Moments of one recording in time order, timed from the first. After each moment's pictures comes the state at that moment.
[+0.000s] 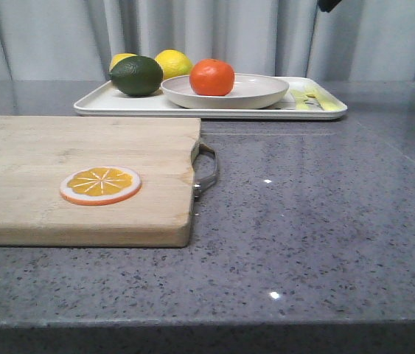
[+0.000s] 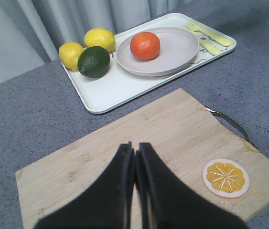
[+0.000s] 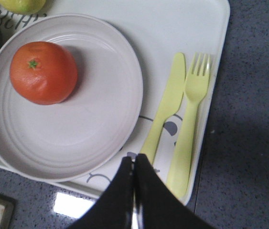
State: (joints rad) left arm -0.55 0.63 -0.87 0.16 0.70 -0.05; right arm 0.14 2.10 -2.35 0.26 1.24 0.01
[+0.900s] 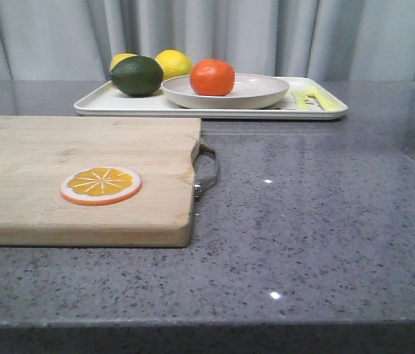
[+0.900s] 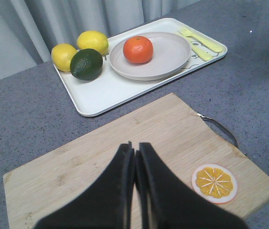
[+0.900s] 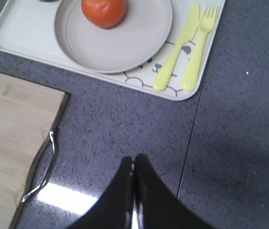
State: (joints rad) left arm -0.55 0.63 -0.87 0.12 0.68 -0.05; right arm 0.23 1.45 -1.76 0.18 1.22 0.01
